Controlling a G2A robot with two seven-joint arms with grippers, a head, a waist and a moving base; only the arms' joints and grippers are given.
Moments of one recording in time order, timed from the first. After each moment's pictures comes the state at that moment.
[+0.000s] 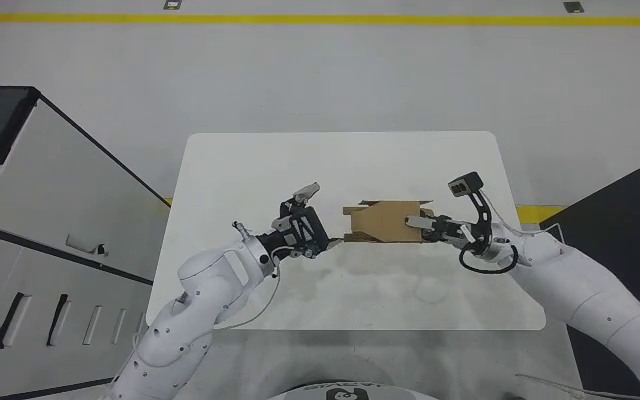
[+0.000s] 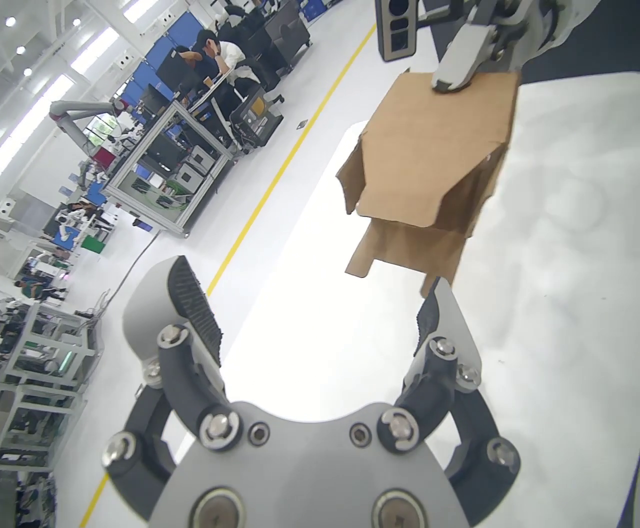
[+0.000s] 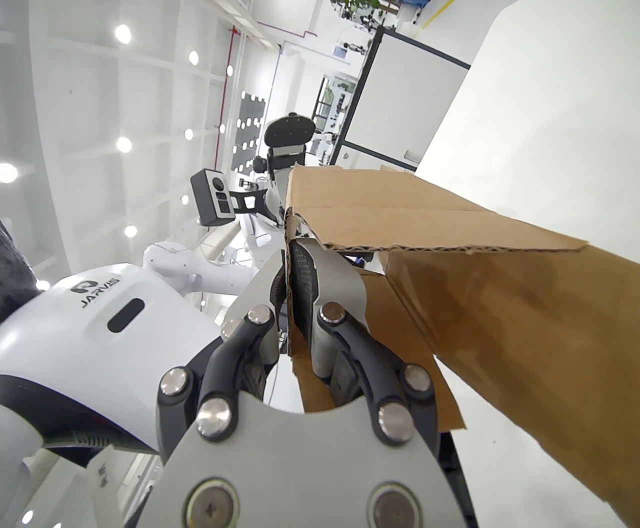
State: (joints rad) left arm 1.54 -1.14 -1.18 -2.04 1.77 -0.52 -0.08; right arm -0.99 -0.64 0.57 -1.33 1.06 -0.80 1.02
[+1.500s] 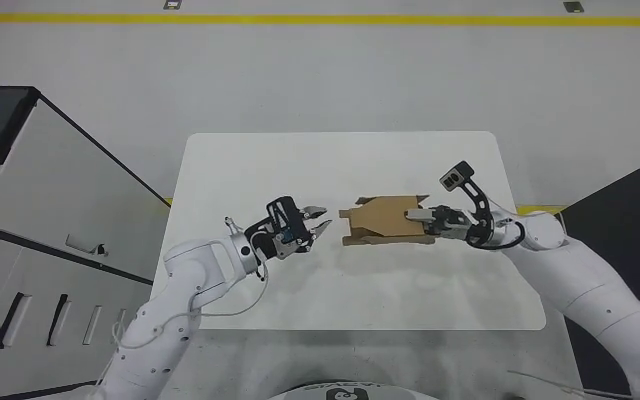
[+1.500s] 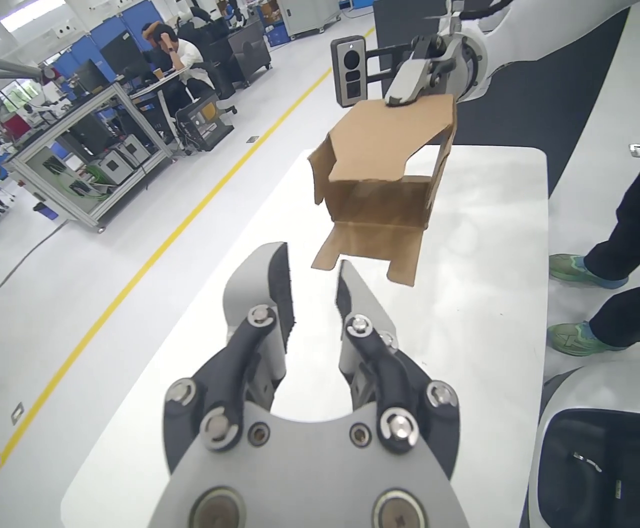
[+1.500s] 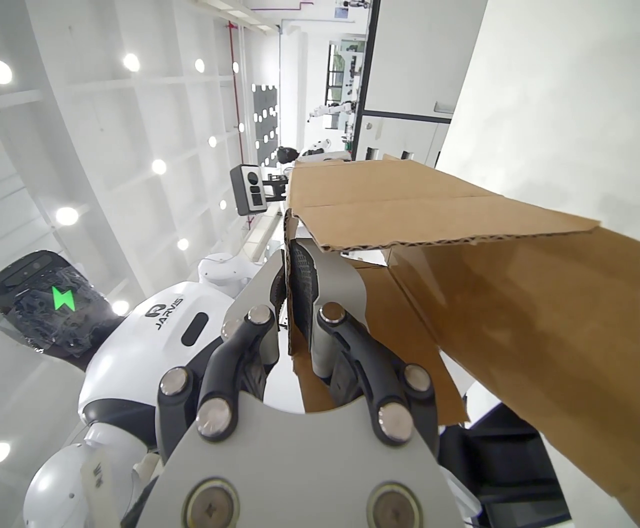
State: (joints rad) left arm 1.52 -1.13 -1.25 -1.99 1.45 -0.71 -0.13; right arm -1.04 -0.70 0.76 -1.33 1.06 -0.49 1.18
